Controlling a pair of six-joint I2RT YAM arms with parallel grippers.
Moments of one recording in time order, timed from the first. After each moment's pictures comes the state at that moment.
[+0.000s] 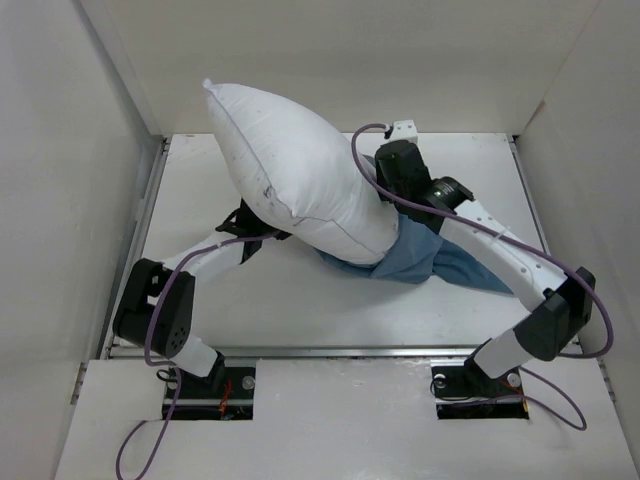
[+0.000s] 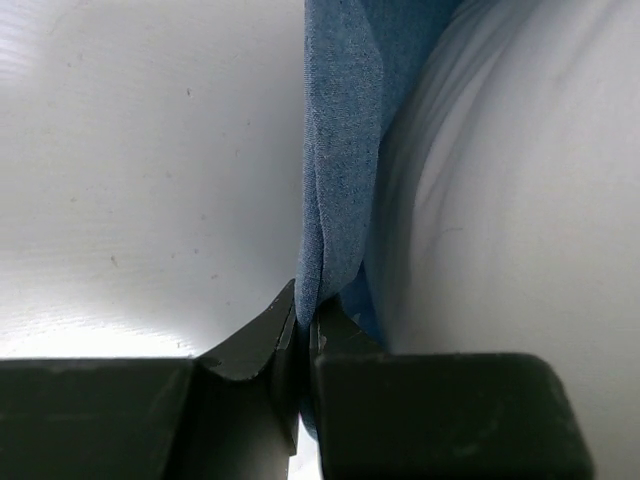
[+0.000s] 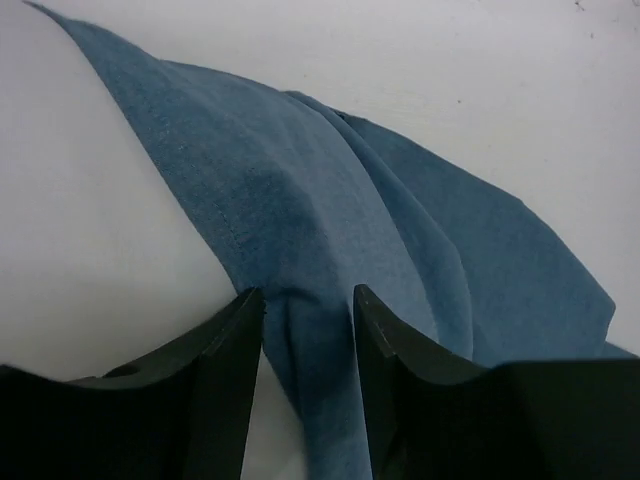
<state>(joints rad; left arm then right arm) -0.39 1.52 0.86 0.08 0.20 -0.88 0.66 1.50 1.51 -0.60 0.59 0.23</state>
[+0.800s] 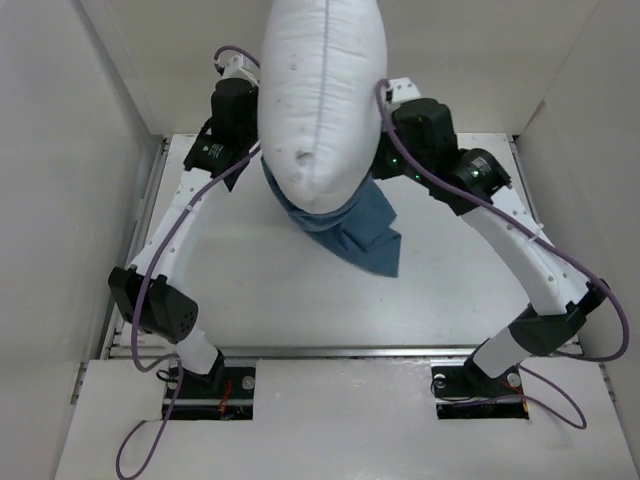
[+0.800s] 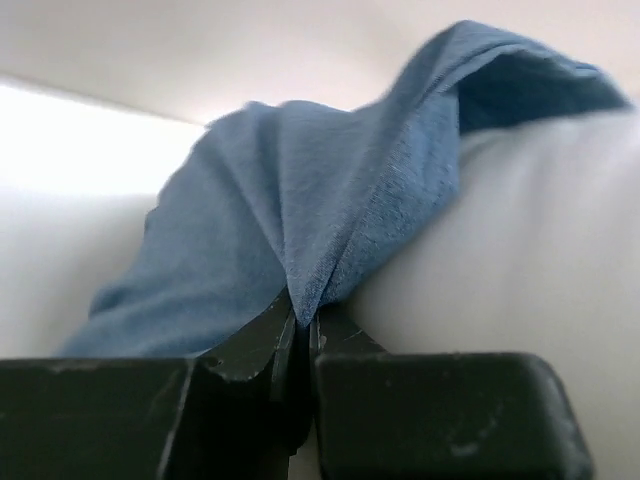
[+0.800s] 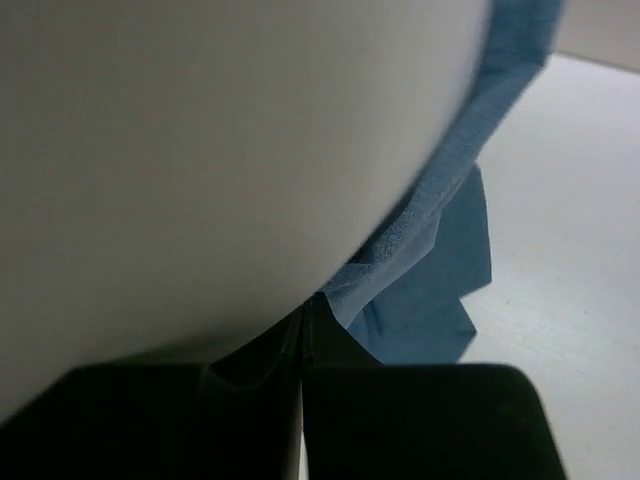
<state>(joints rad) -0.38 1.60 1.77 -0.36 0.05 -0.72 0.69 1.54 1.97 -0.82 0.22 0.26</state>
